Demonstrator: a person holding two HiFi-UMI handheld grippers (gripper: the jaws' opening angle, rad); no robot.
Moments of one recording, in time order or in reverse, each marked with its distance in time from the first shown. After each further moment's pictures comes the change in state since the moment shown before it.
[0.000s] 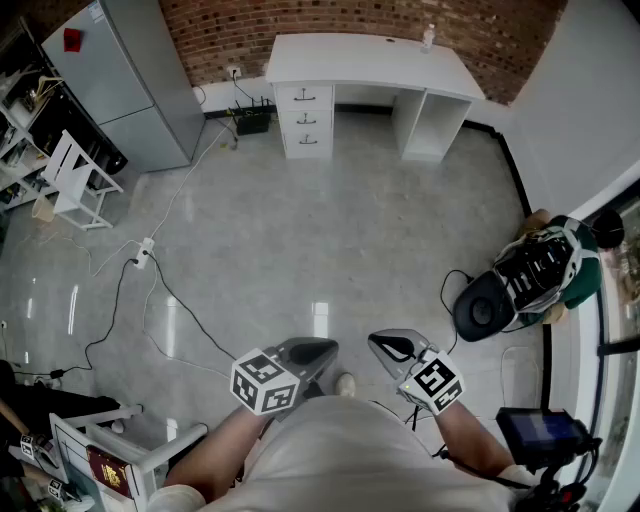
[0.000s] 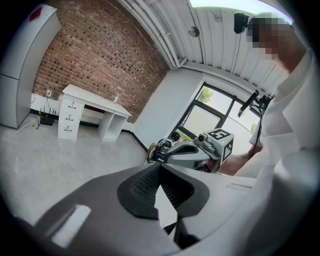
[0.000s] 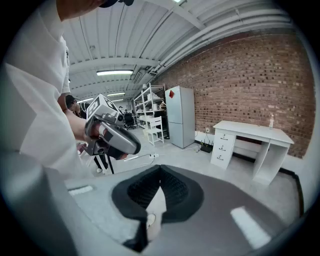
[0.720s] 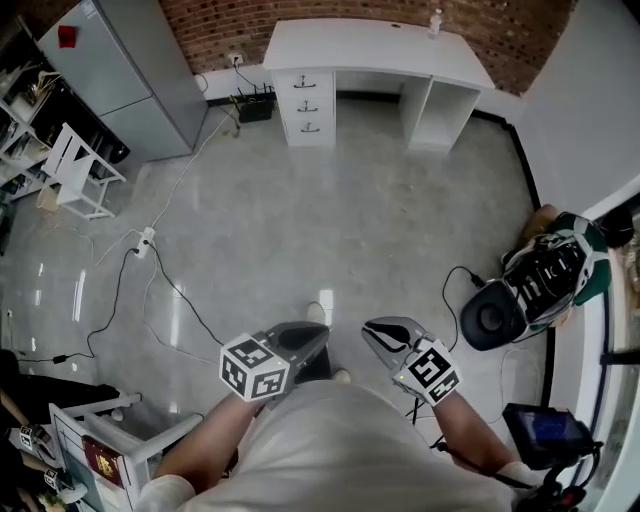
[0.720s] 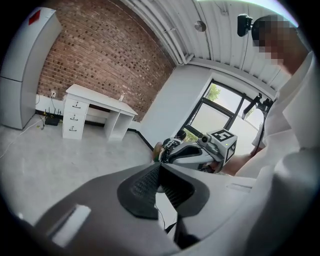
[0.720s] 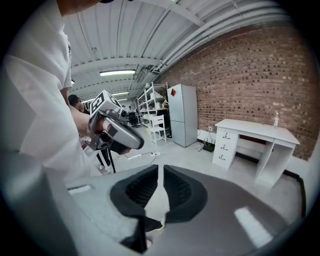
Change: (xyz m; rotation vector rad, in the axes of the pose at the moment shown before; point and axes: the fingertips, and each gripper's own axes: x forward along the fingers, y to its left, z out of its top) left arm 0.057 0.039 0.028 -0.005 0.015 0.062; right arm 0.006 -0.068 -0.012 -0.030 0.009 0.047
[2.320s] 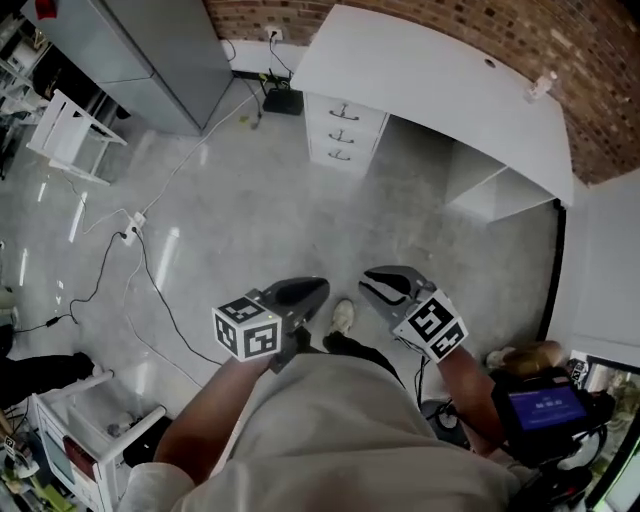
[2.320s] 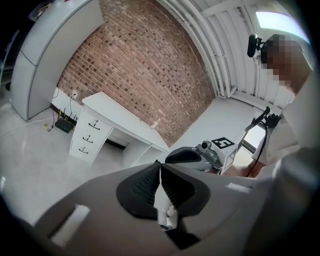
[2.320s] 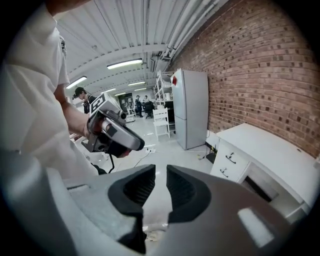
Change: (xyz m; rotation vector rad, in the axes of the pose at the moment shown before) left arm 0.187 0.415 0.347 -0.268 -0.275 0.168; right arm 0.276 -0.485 0.193 -0.171 0.125 0.258
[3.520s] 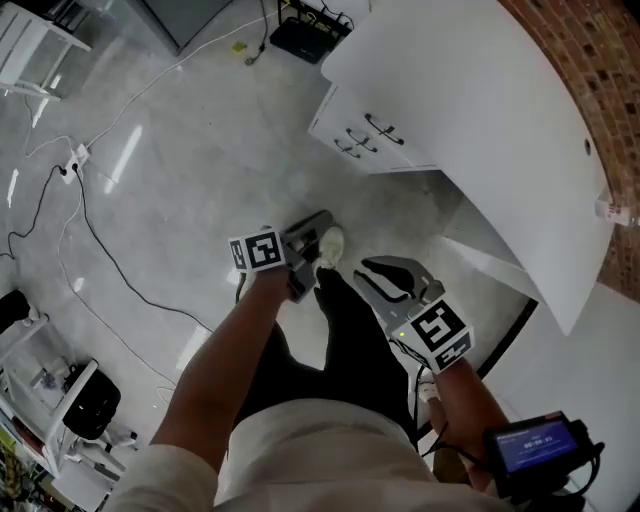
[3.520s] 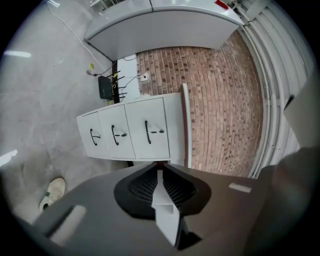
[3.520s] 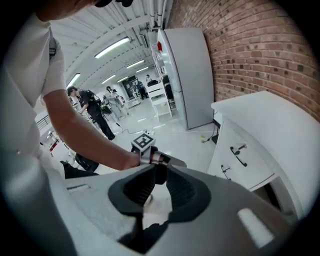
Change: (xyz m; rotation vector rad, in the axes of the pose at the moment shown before) left arm 0.237 0.451 0.050 -0.800 -0.403 -0.002; right arm 0.245 -0.278 -0.010 0.050 0.273 0.185
